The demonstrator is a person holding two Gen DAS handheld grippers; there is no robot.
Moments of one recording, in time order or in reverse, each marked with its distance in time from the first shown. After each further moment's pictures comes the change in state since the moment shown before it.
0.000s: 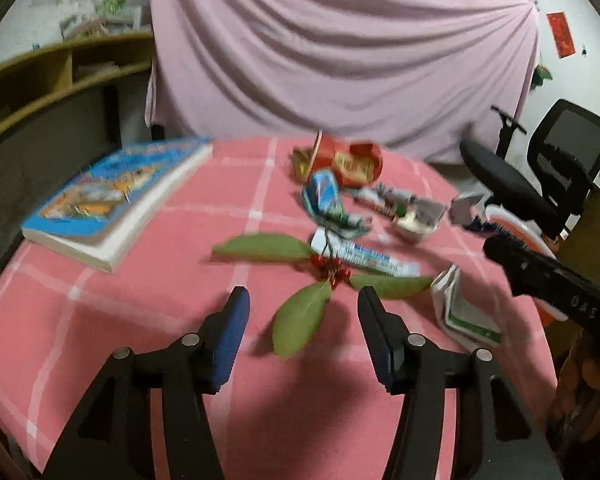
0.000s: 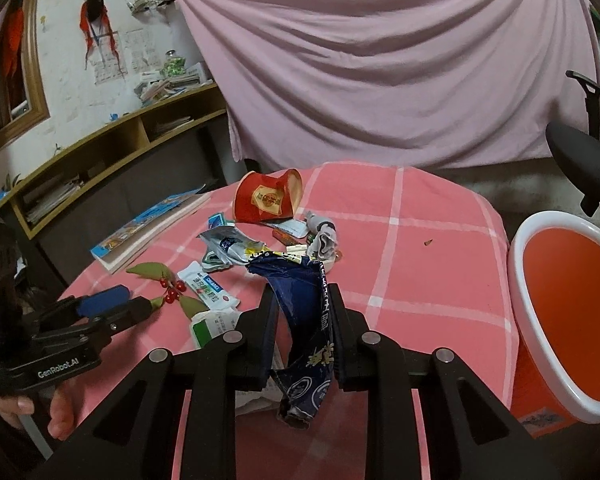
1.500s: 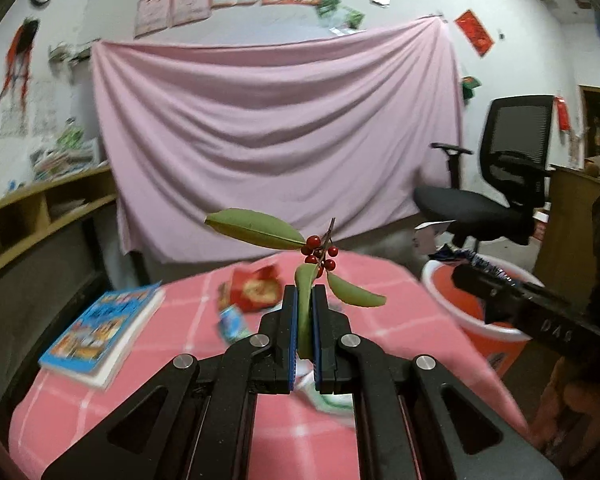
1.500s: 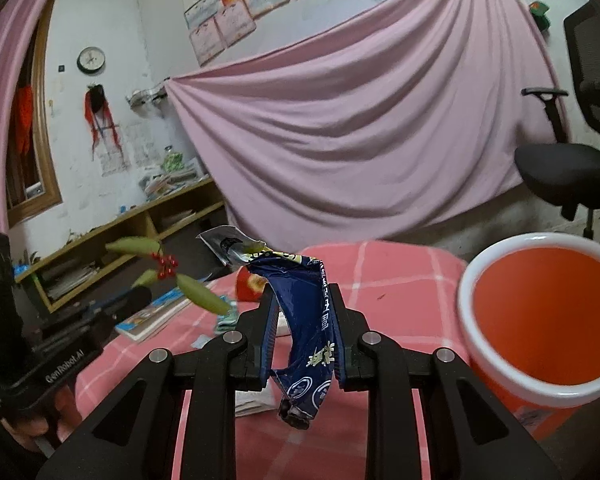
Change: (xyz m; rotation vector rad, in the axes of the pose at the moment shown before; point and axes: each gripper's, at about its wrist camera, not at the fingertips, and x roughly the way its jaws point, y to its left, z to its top) left arm -0.053 -0.105 0.007 0.288 -0.374 -0.033; right arm -0.087 -0.035 -0.017 0.134 -0.361 -0.002
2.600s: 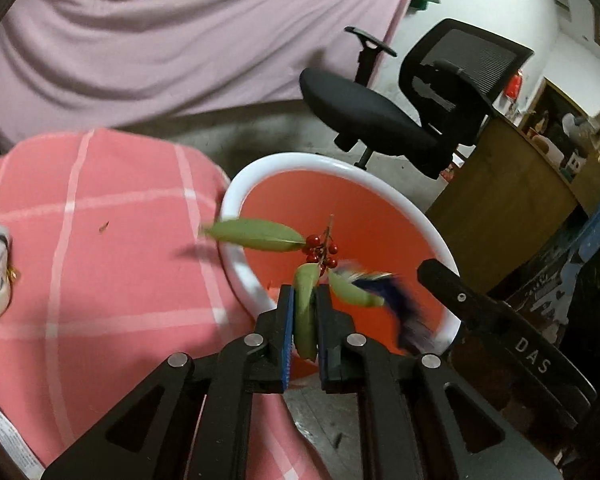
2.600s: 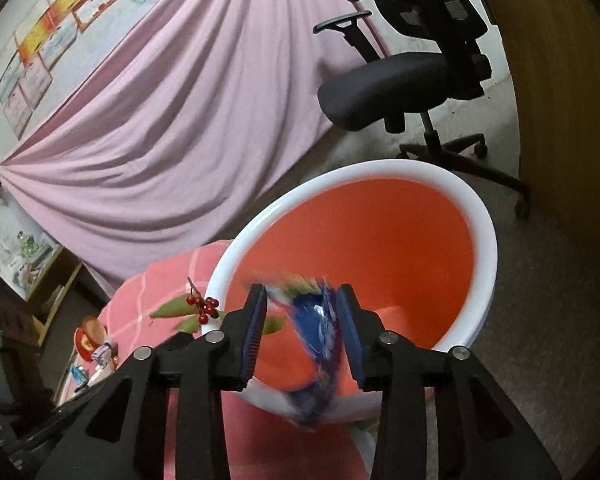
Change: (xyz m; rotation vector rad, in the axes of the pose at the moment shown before) left arm 0.199 -0.156 0.024 -0.162 0.496 -0.438; right arm -0.025 -0.171 -0.004 0.439 0.110 -0.447
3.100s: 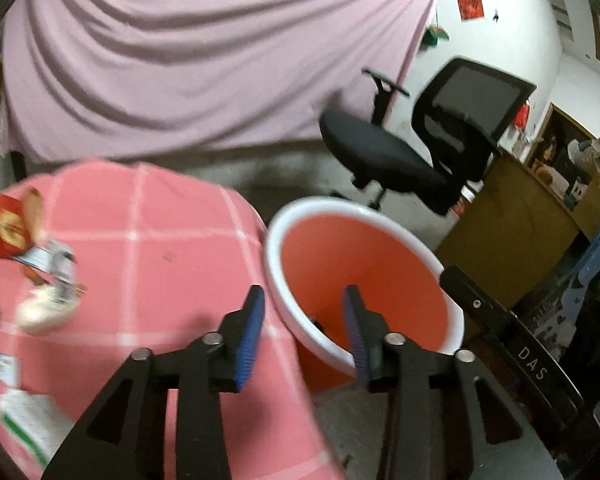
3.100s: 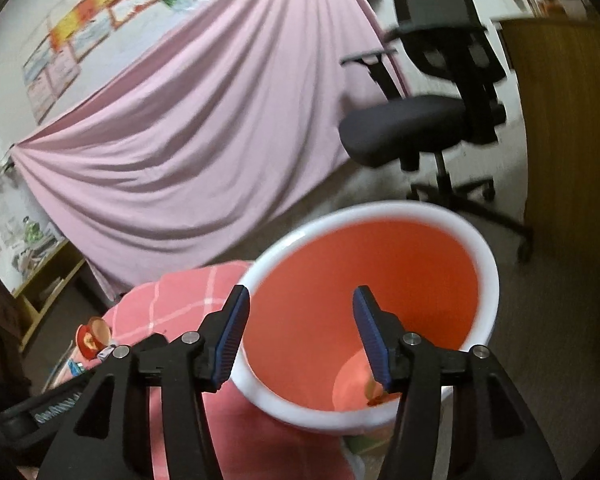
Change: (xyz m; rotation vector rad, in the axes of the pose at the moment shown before) left arm -0.071 0.023 -0.011 -0.013 -0.182 0.069; right arm -0.024 0.034 0.002 -0.136 -0.141 0.009
